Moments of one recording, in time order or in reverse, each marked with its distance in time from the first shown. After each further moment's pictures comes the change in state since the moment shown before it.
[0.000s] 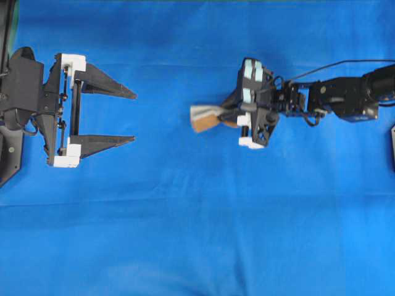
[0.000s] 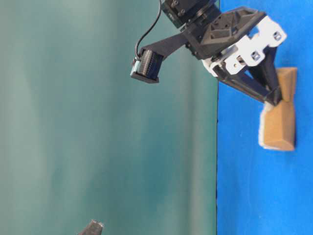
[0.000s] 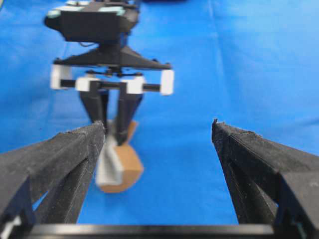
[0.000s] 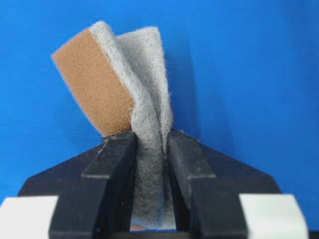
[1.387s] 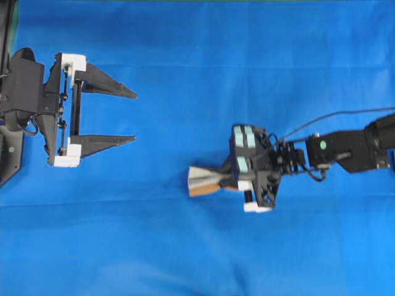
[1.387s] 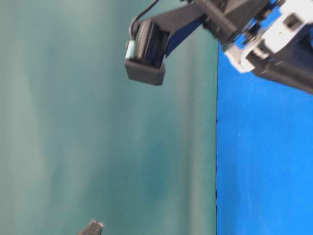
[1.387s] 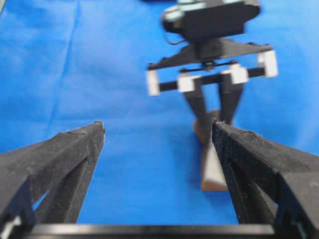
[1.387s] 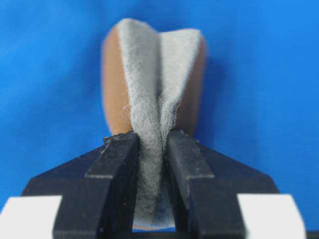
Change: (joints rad) left arm 0.000 0.002 0.000 0.000 -0.002 0.011; right arm 0.314 -0.031 -0.026 0.043 0.098 0.127
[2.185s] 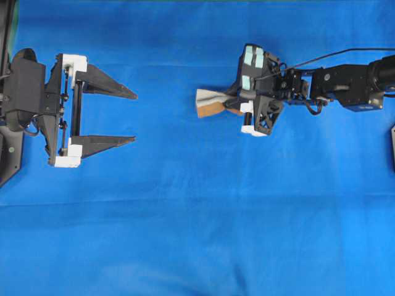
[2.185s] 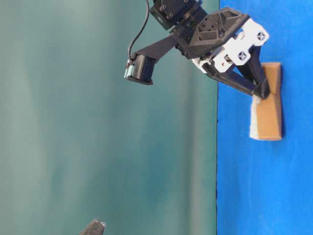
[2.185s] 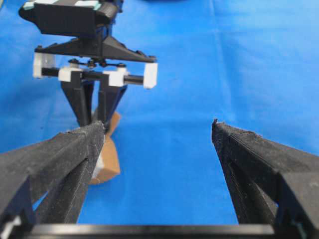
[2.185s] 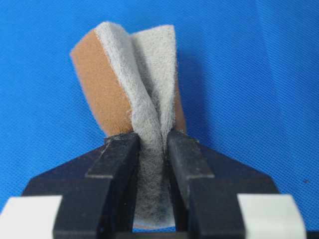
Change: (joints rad) left arm 0.002 0.006 -0.002 0.000 0.002 0.000; right arm -0.328 -0.012 0.014 -0.098 -0.002 -0.100
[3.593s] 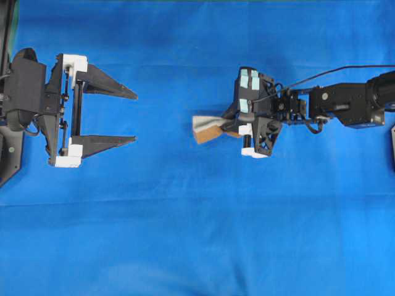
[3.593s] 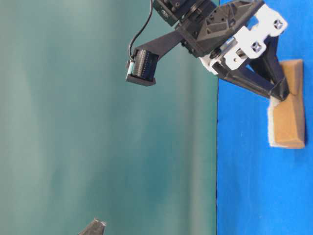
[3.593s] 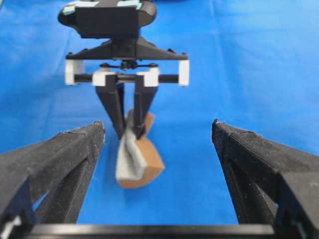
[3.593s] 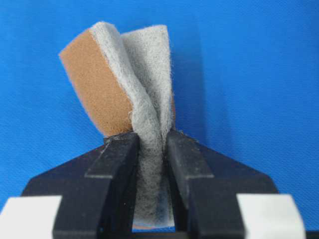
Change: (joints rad) left arm 0.000 0.002 0.002 0.000 -0.005 -0.003; right arm 0.084 -0.002 0.006 0.000 0.009 0.052
